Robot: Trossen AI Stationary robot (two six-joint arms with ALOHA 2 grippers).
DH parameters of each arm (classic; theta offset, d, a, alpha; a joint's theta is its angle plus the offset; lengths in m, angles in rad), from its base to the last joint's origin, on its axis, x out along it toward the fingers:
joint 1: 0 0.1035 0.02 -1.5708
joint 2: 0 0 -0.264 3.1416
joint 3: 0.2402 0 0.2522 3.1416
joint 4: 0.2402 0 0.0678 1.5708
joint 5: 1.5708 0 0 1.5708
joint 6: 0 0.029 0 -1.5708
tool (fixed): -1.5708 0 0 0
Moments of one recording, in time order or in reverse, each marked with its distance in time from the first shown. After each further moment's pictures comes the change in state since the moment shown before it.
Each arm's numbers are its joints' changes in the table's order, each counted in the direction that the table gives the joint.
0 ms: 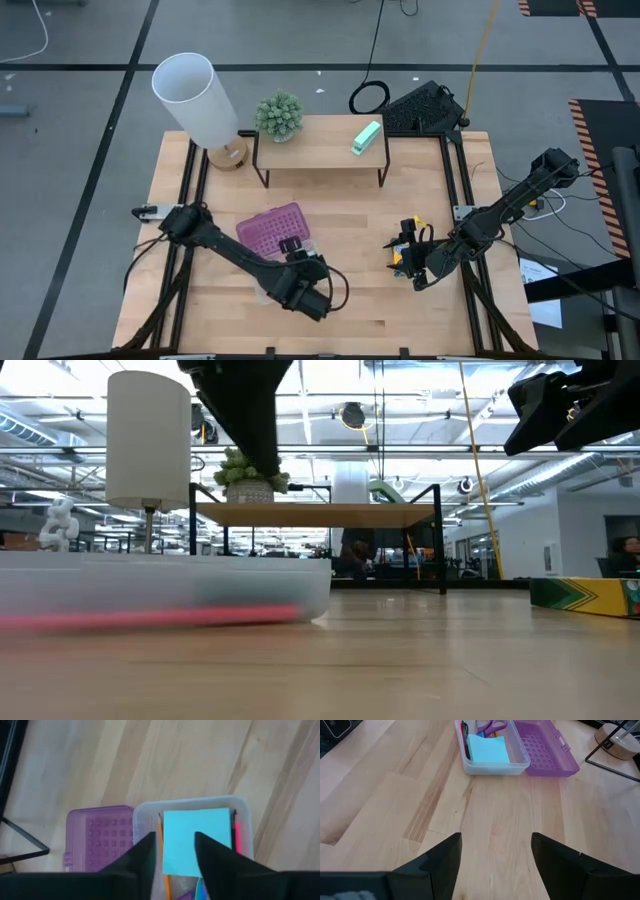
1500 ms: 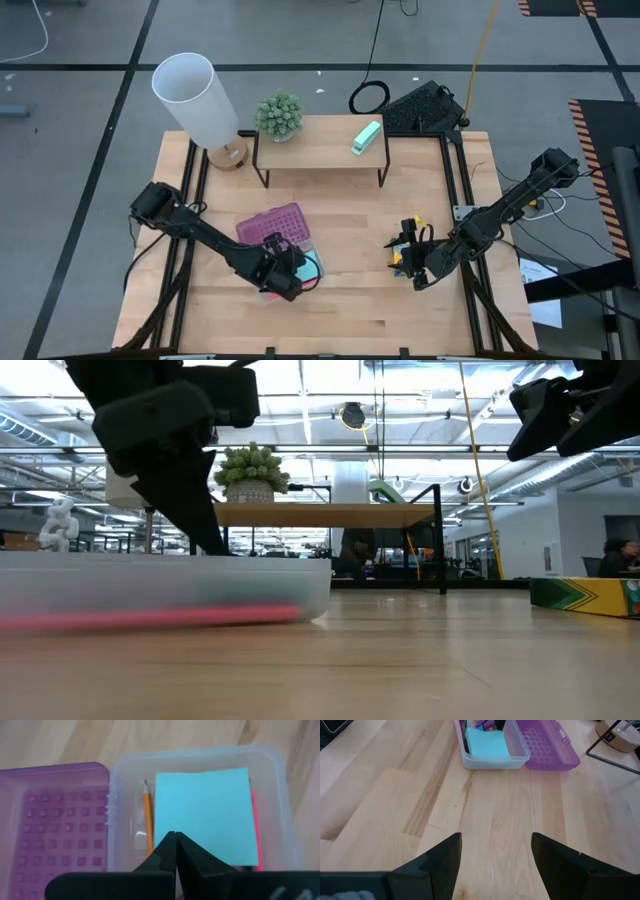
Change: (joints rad) left arm 0.018 -0.319 -0.726 -0.685 -0.100 0.024; right arm 0.001 0.000 0.000 0.025 0.001 0.026
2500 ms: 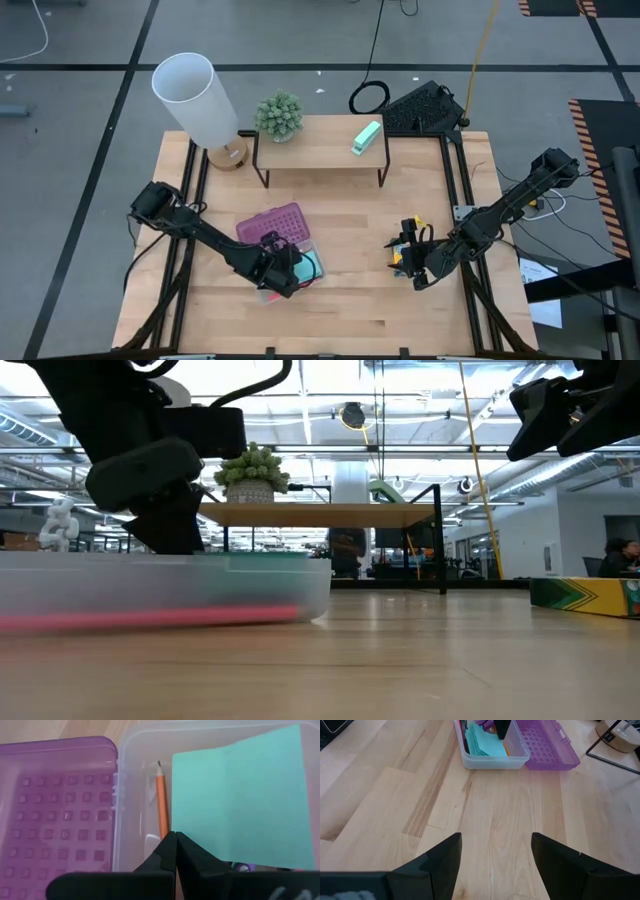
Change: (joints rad) left arm 0.007 -0.003 -0.111 -0.103 0.009 -0.017; right arm 0.000 0.000 0.000 0.001 -0.001 0.000
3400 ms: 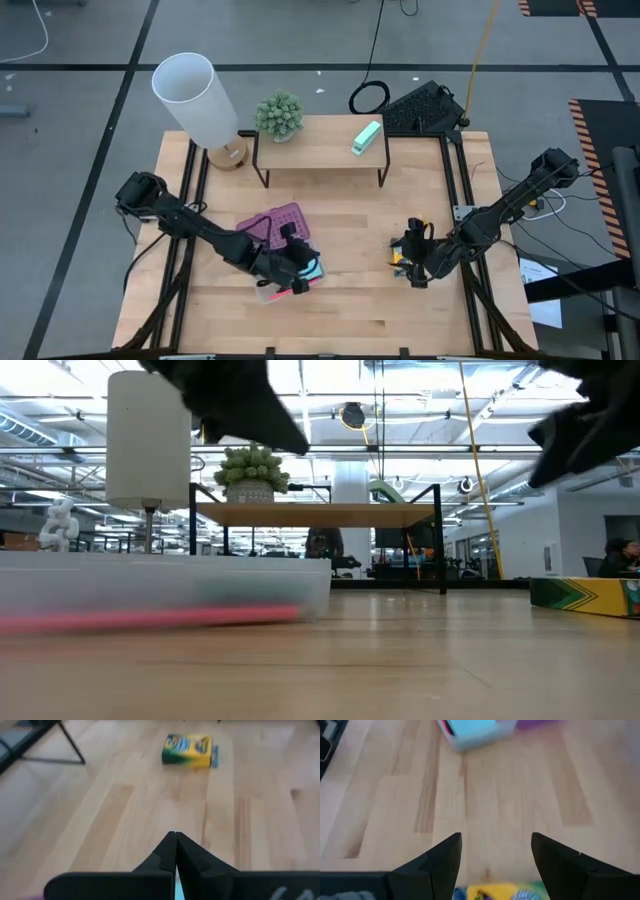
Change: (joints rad) left arm 0.028 -0.152 -0.001 -0.389 0.097 0.409; right arm 0.000 0.000 0.000 0.102 0.034 0.374
